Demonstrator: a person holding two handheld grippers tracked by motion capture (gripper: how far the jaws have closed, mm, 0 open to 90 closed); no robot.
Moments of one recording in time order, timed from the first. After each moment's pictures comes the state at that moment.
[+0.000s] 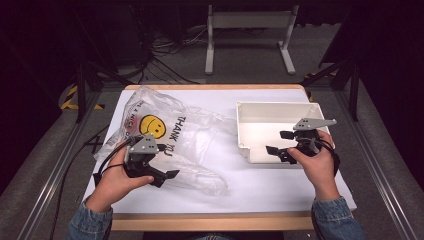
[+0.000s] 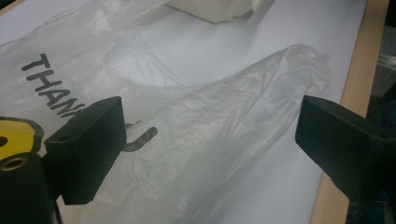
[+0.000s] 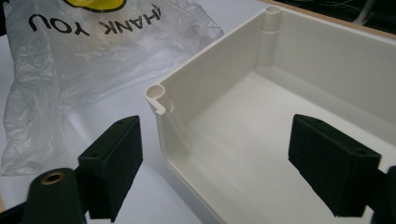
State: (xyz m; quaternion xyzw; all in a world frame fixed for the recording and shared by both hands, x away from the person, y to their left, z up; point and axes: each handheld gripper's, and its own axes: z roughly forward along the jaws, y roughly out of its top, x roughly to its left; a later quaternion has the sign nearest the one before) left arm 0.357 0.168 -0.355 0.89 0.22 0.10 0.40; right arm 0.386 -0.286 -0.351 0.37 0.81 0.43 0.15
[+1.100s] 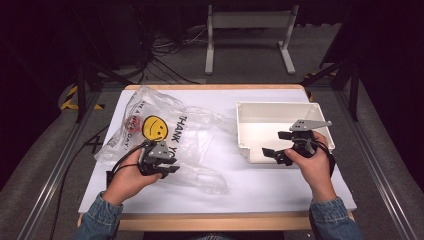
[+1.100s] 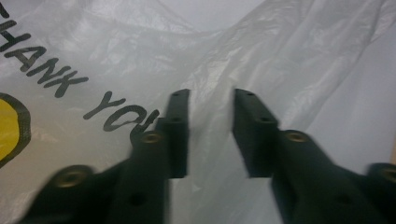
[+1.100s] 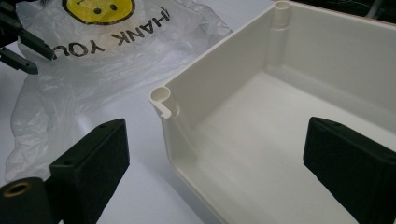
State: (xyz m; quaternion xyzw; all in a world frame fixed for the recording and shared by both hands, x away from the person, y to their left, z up) left arm 0.377 0.159 -0.388 0.93 0.18 0.11 0.31; right arm 0.389 -0.280 -0.361 0.37 0.80 0.45 0.13
